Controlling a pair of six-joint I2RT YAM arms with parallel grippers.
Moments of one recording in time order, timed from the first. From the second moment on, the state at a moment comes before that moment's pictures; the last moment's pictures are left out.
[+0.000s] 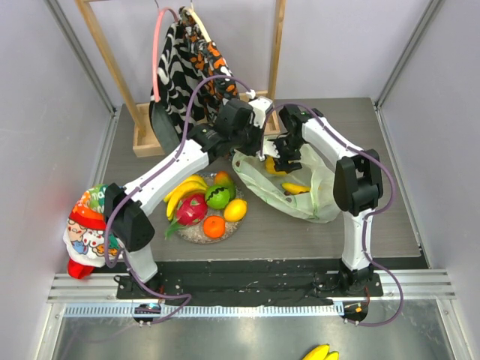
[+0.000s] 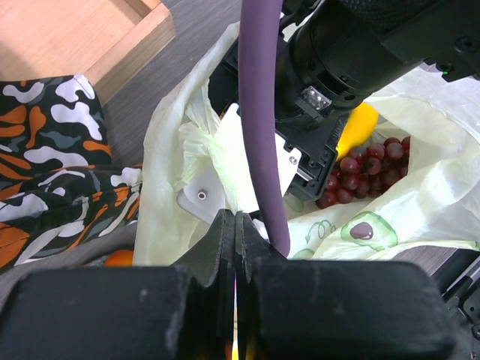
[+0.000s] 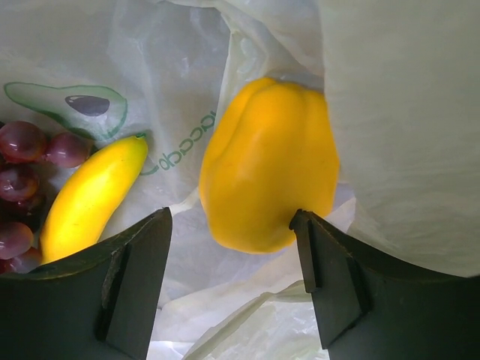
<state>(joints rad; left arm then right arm) -0.74 1.77 1.75 -0.60 0.06 -0.13 0.36 2.08 1.79 -1.09 -0.31 -1.51</state>
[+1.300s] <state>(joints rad) -0.79 1.72 1.77 -0.59 0.04 -0.07 0.37 1.73 1.57 -1.01 -0.18 -1.27</state>
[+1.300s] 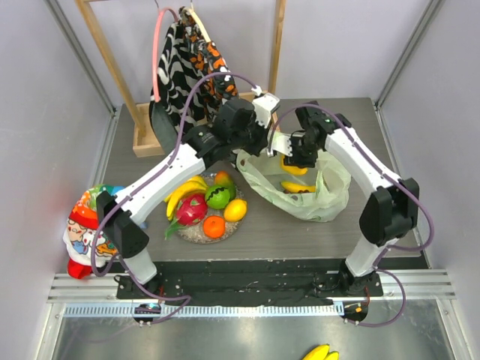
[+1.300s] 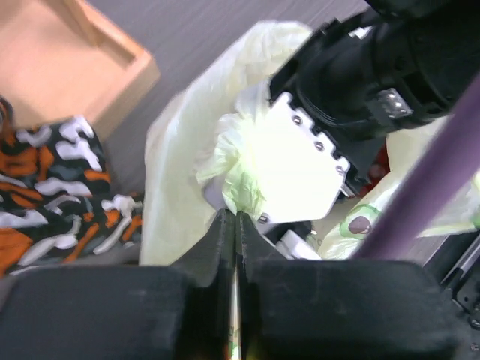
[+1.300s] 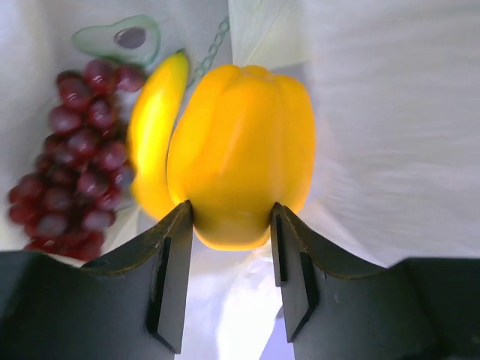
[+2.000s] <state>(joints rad) -0.71 1.62 1.84 -0.62 0.01 0.06 0.50 1.48 1.93 -1.17 -0.41 -0.76</state>
